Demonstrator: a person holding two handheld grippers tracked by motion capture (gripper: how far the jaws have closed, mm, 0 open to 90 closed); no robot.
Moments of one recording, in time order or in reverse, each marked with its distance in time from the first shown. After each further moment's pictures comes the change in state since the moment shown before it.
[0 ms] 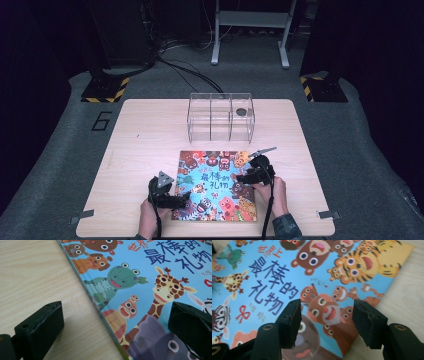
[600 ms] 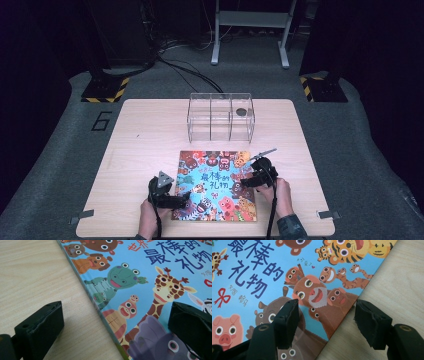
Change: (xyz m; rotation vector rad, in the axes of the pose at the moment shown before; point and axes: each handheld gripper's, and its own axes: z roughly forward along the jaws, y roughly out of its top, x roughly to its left) left arm 0.000 0.000 0.000 0.001 0.000 0.001; right arm -0.004 -0.008 0.003 0.059 -0.046 -0.010
